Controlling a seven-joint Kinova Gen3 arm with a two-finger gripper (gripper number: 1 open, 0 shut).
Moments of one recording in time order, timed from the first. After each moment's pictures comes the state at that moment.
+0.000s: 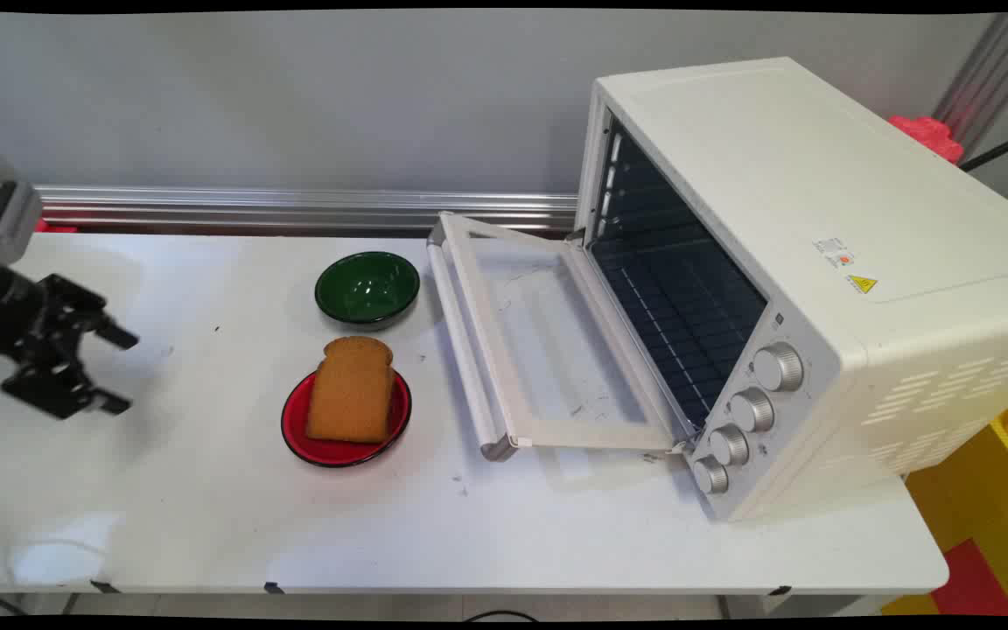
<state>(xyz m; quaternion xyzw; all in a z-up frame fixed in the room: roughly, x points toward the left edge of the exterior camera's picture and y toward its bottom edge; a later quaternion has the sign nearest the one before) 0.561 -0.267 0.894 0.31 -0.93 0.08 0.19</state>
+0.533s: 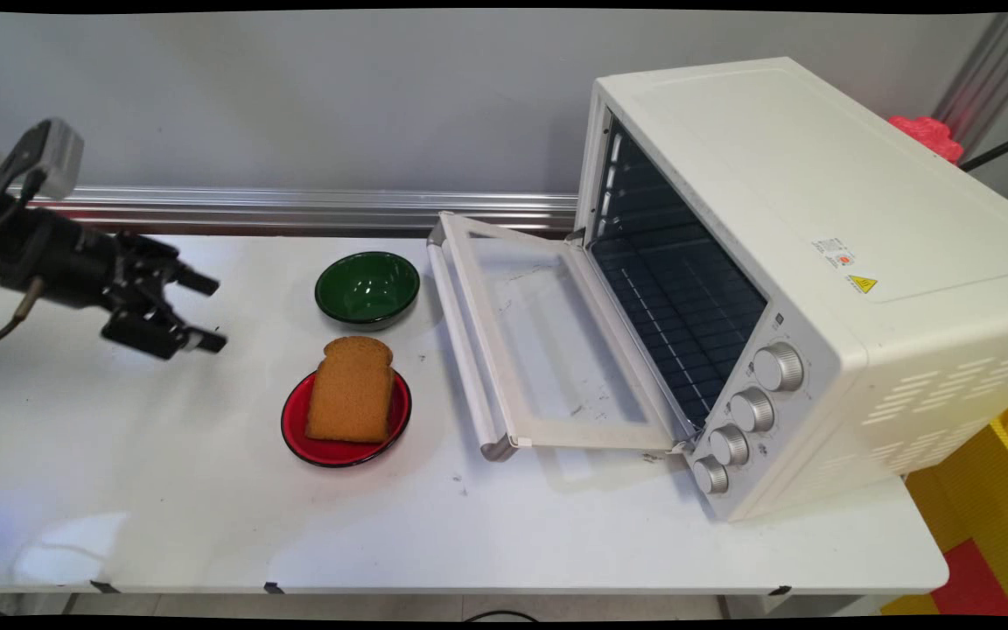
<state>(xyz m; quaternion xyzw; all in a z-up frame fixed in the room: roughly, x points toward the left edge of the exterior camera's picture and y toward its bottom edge) 0.526 -0.294 0.901 0.33 -0.88 0.14 0.31</state>
